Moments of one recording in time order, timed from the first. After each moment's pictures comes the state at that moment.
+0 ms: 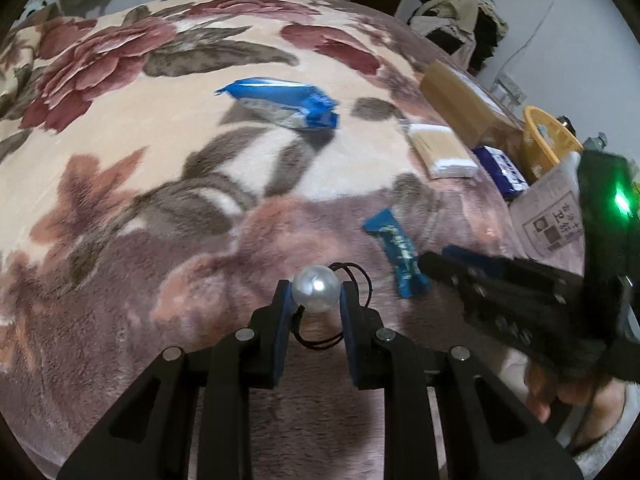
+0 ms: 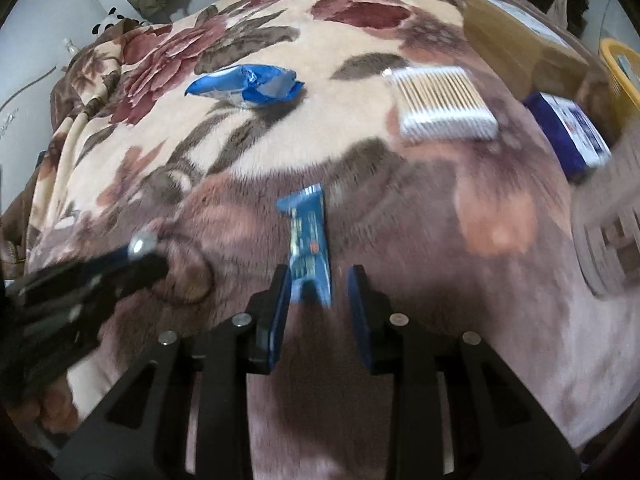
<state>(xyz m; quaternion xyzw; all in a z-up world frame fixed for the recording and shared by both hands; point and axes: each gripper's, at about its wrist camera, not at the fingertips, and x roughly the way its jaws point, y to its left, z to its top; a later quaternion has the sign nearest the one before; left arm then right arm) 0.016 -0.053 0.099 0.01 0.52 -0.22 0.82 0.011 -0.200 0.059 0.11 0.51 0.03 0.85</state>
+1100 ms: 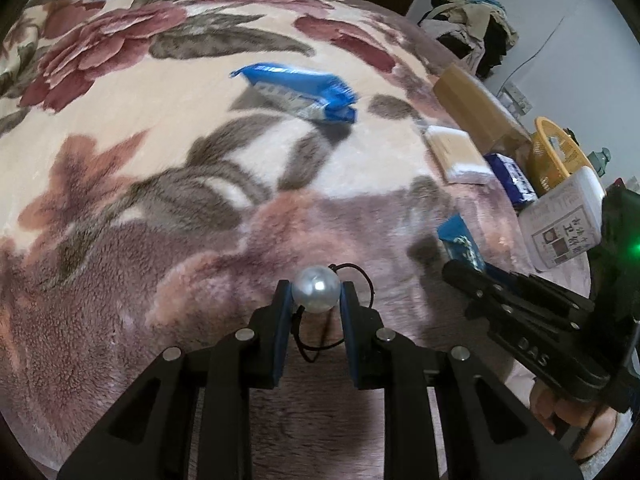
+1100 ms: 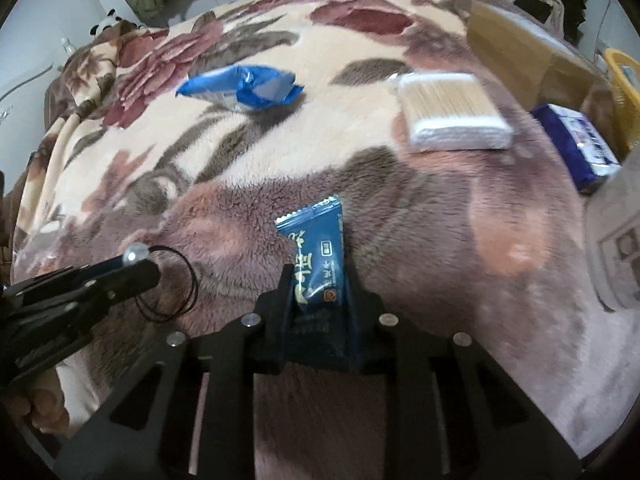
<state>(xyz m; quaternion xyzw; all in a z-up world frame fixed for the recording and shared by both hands) 0.027 -0.054 0.086 -0.02 0.53 -0.23 0.82 -0.010 -0.206 0.063 0.10 0.49 0.02 0.87</state>
